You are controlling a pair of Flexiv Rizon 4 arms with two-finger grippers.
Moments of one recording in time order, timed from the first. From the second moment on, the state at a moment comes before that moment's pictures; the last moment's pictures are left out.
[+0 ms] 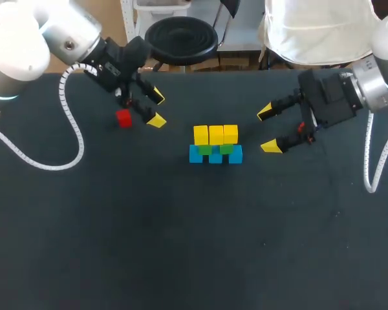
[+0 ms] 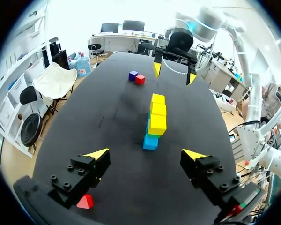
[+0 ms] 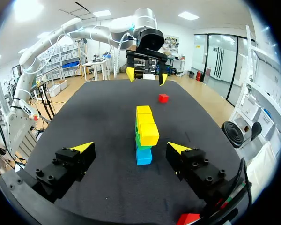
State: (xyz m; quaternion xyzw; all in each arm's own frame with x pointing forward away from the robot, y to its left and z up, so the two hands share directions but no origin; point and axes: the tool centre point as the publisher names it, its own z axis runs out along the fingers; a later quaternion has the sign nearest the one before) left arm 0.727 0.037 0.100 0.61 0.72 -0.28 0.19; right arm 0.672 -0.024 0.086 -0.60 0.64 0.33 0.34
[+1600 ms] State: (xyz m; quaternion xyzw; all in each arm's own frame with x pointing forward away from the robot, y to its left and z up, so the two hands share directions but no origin) left arm 0.763 0.096 0.082 0.54 0.77 -0.25 0.23; right arm 0.679 -0.036 0.118 -0.63 0.63 0.31 0.34
